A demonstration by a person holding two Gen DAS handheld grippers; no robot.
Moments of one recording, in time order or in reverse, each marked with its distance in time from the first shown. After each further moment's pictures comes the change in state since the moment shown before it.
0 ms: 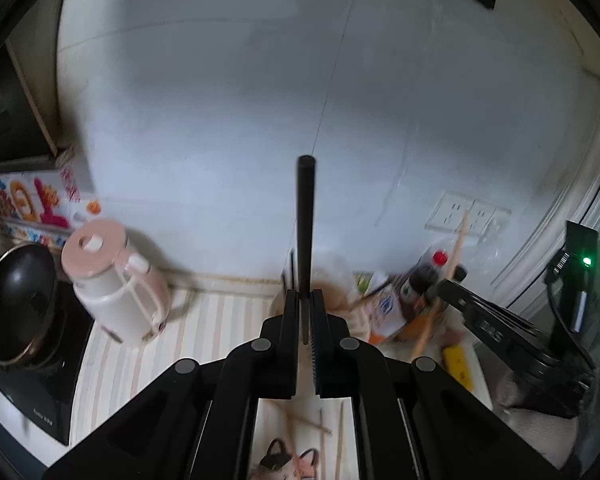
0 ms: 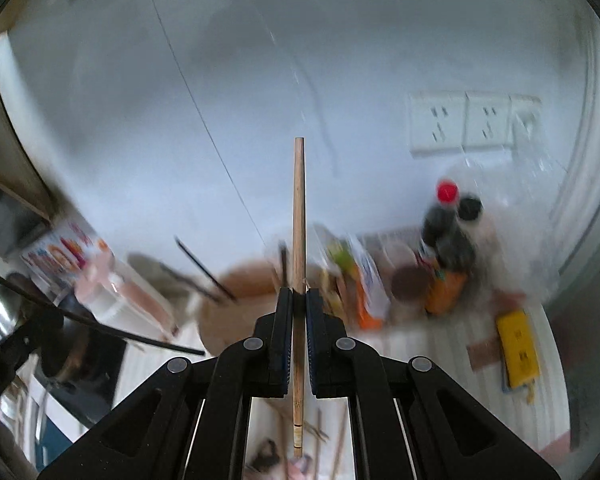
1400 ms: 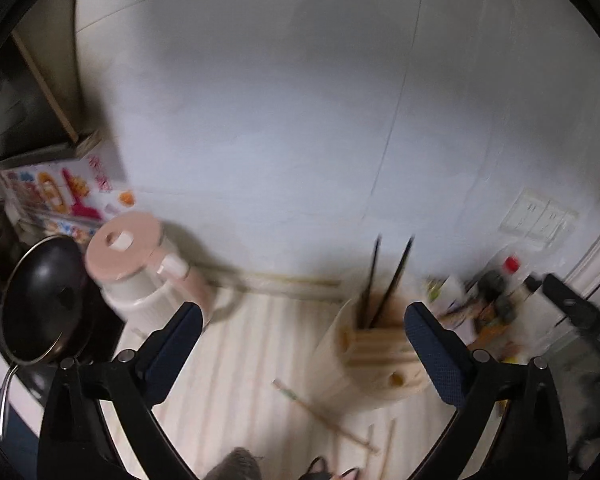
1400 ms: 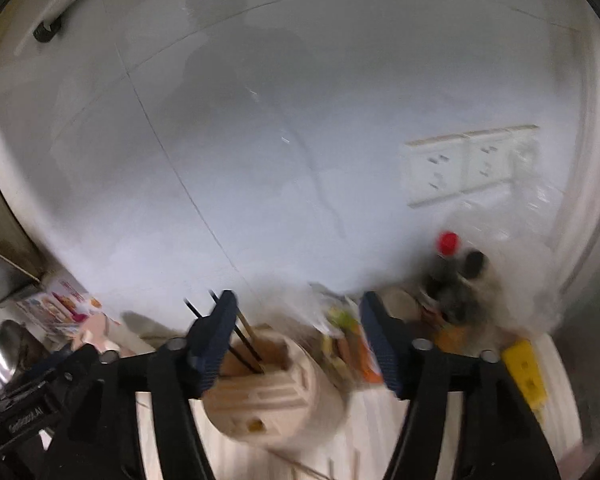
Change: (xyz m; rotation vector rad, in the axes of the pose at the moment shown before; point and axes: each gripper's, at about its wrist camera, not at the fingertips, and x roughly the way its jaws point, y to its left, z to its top) left arm 0.051 0.033 -0.004 -0.030 0.078 0.215; right arm 0.010 -0.010 0.016 0.073 -0.075 -0.068
